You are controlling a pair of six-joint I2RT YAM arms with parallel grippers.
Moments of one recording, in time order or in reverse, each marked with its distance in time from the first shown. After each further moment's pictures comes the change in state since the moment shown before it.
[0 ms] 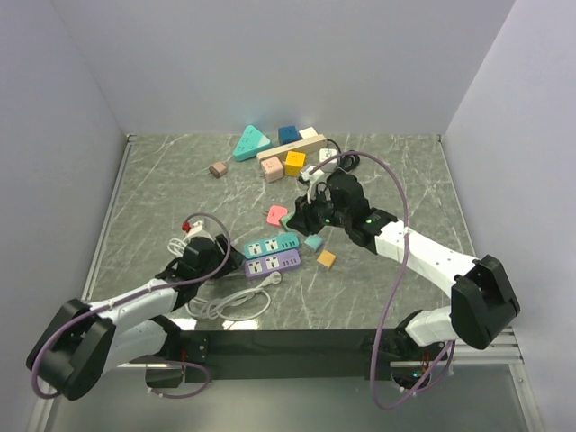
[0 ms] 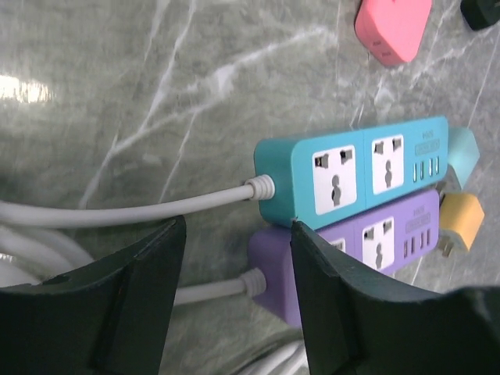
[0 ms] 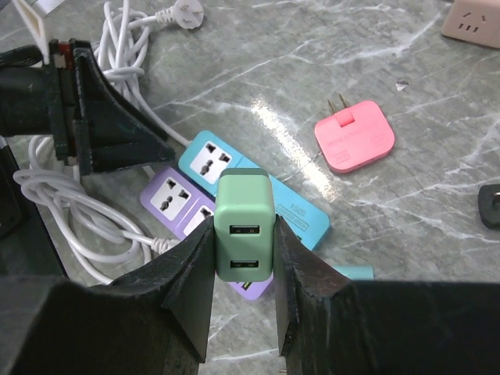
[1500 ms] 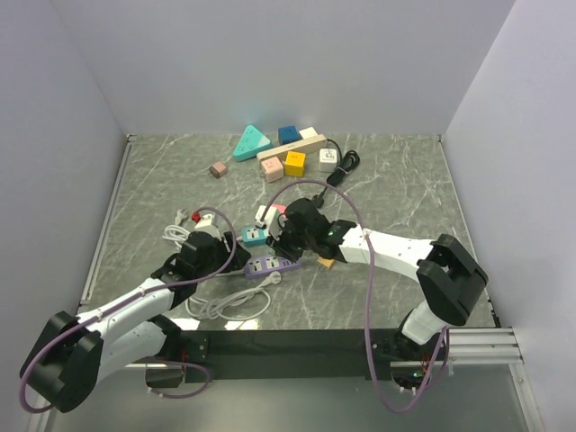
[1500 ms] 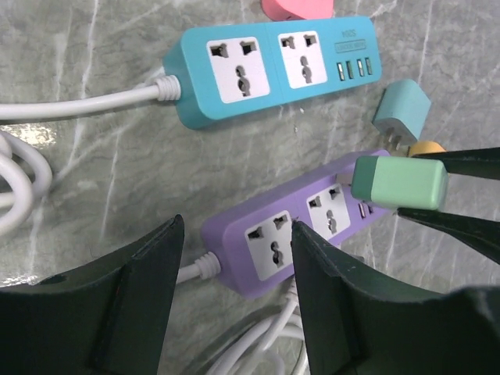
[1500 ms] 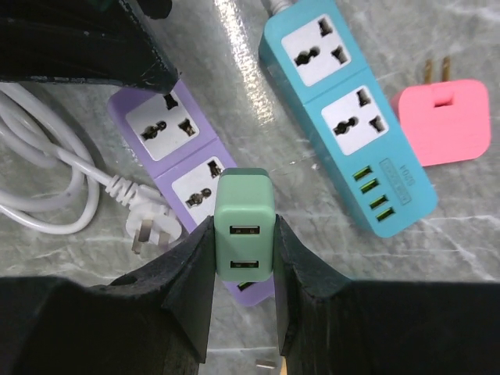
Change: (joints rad) left arm -0.017 -0.045 0.080 -0.055 0.104 0.185; right arm 0.234 0.219 0.064 -0.126 0.166 -0.356
